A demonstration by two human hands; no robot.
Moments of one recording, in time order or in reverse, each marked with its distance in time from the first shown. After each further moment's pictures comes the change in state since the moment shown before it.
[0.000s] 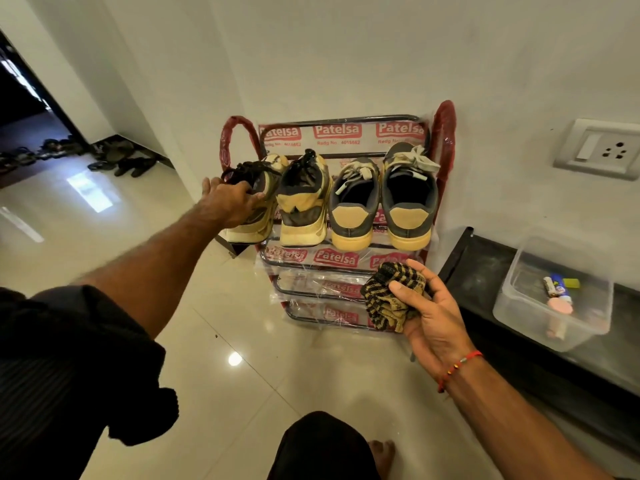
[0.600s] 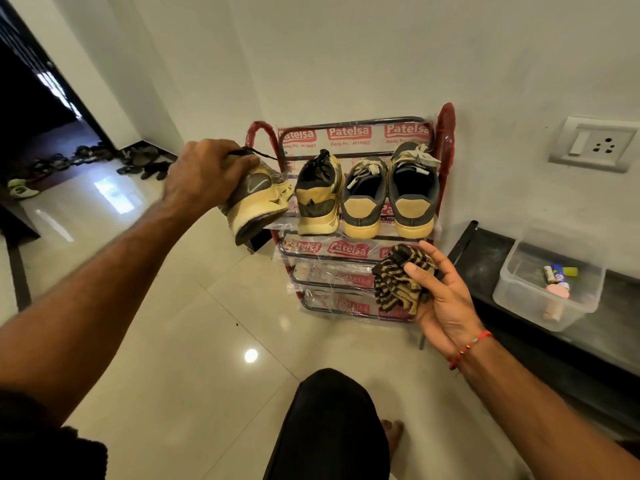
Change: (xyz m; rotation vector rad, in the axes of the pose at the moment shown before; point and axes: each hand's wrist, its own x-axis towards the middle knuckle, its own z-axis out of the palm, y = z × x) left_hand -0.142 0.012 -0.112 -0.322 0.447 0.092; right_hand -0.036 -0.018 -0.001 0.020 -0.126 -0.027
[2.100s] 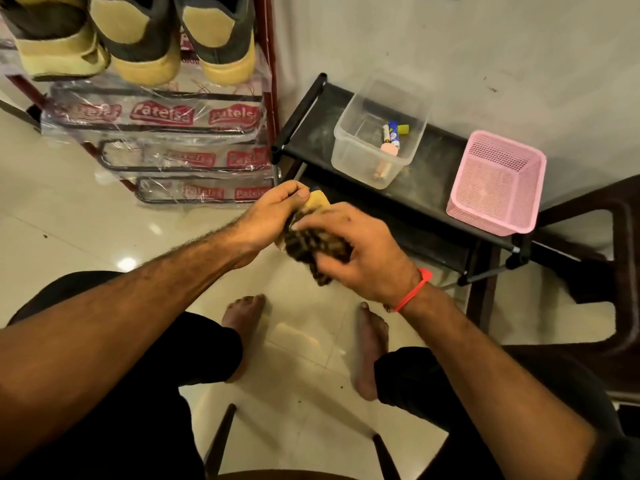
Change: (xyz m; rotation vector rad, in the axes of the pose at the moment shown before) left_hand -0.204 0.232 0.269 -1.096 -0.956 -0.239; right_hand -0.092 -0.054 -0.157 -1.548 -0.305 -0.454
